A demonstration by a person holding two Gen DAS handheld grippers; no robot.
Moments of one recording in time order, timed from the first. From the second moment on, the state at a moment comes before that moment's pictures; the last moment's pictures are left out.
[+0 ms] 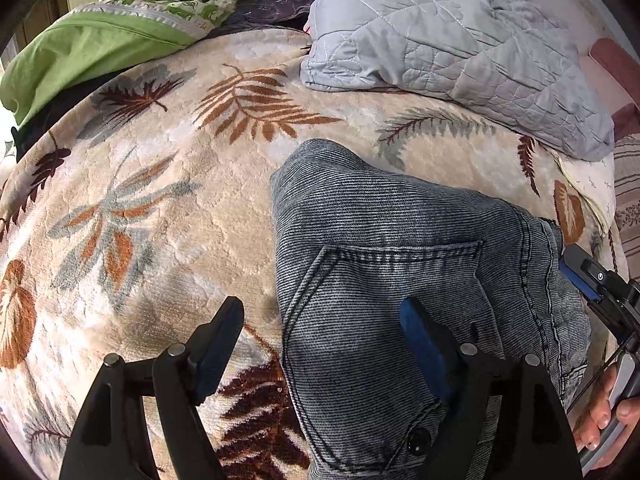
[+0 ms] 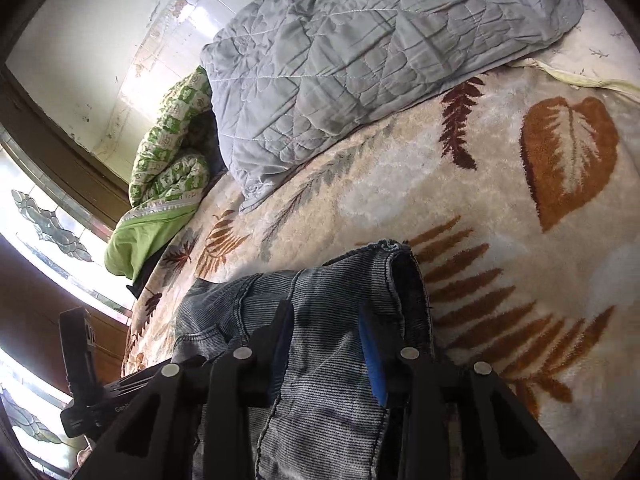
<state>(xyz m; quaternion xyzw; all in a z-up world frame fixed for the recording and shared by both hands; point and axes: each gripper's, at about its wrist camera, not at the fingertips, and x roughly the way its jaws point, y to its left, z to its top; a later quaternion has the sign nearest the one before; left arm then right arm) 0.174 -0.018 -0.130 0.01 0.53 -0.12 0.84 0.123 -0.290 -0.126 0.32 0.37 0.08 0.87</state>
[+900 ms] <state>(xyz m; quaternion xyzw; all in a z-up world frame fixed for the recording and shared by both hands) 0.108 -0.027 -0.135 0.10 0.51 -0.12 0.85 0.055 -0.212 -0.130 0.15 0.43 0.13 0.88</state>
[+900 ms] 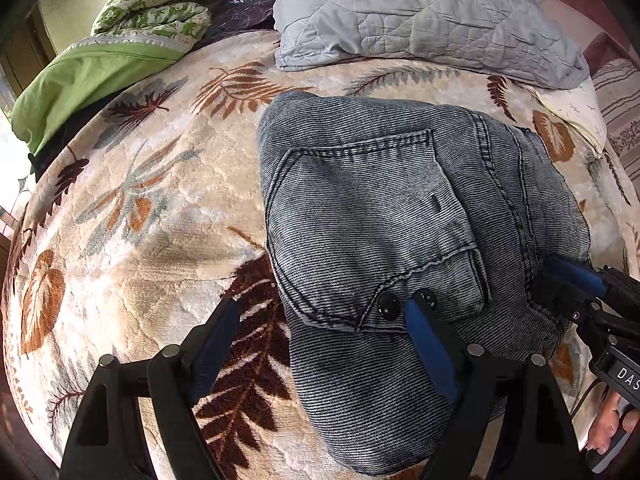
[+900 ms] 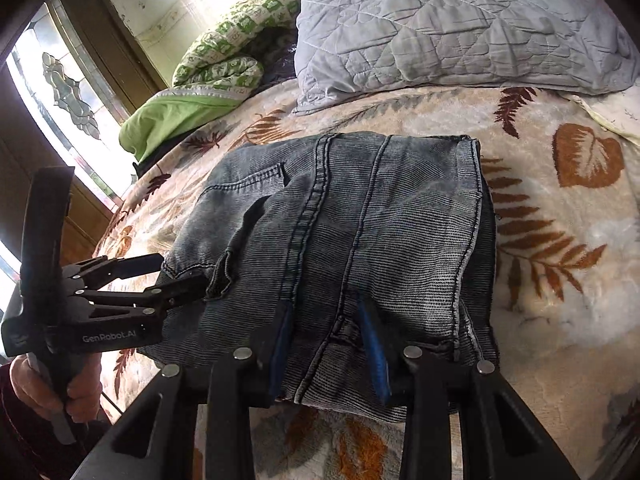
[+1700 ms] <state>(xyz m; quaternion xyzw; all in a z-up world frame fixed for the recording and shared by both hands) 0.047 -0.021 -0.123 0.17 0.46 -0.13 0.86 0.027 -0.196 -0.094 0.11 0.39 0.12 0.91</state>
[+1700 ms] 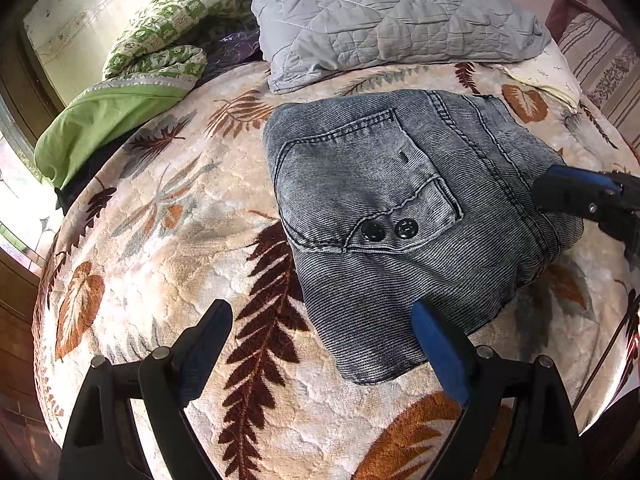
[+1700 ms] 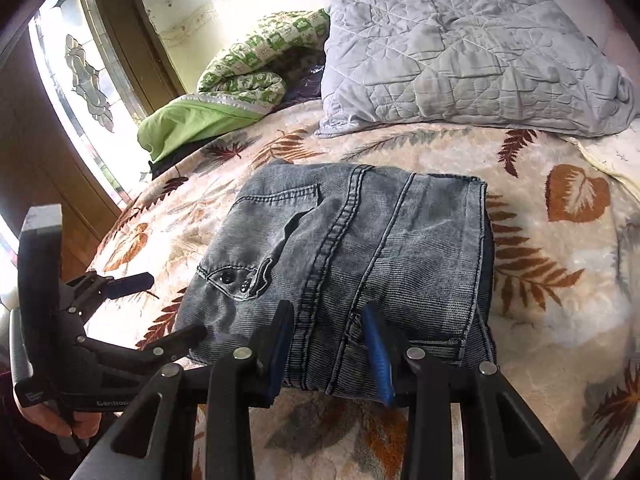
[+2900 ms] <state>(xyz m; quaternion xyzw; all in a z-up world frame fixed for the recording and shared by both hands) 0.051 -0.020 -0.145 0.16 0.43 -0.13 0.88 0.039 -0.187 -0.133 0.16 0.43 0.13 0.88</state>
